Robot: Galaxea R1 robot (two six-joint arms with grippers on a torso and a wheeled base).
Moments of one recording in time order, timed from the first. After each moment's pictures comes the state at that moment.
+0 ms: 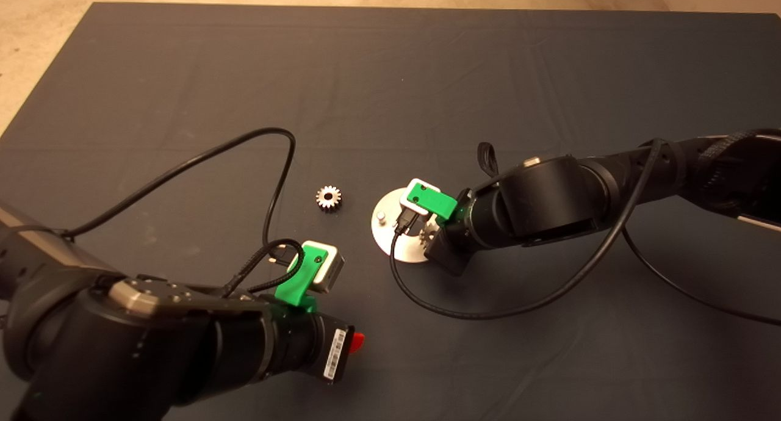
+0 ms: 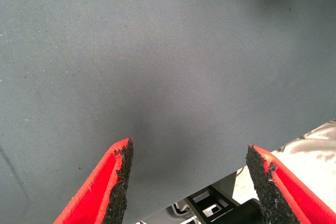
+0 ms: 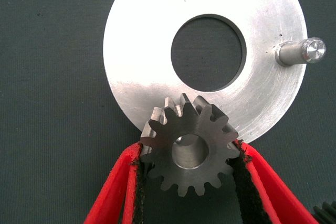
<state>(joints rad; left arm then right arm) -0.20 2.42 -0.33 0.80 1.53 -1.70 0.23 2.72 -0.87 -0.72 -1.53 0.86</state>
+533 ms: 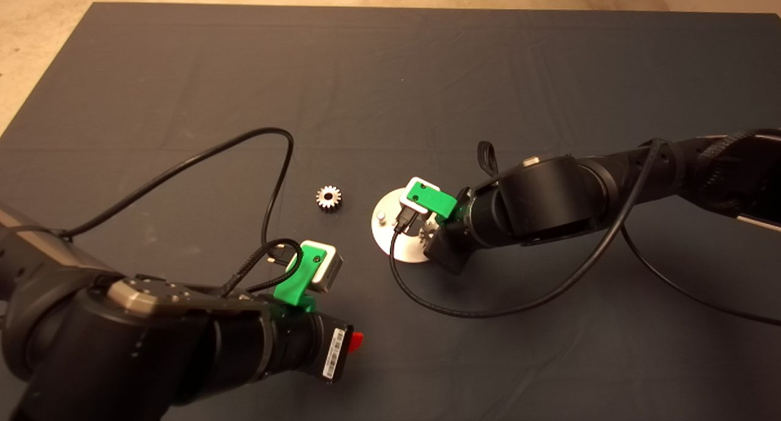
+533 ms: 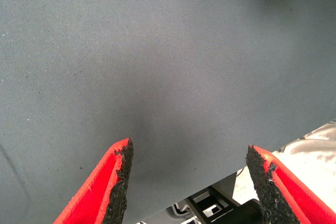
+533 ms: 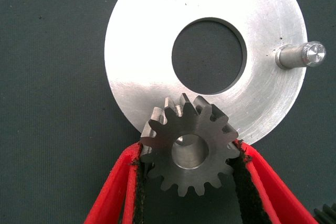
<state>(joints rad) -0.20 2.42 -0.33 0.80 1.53 -1.70 0.23 2.72 -0.87 -0.73 -1.53 0.86</state>
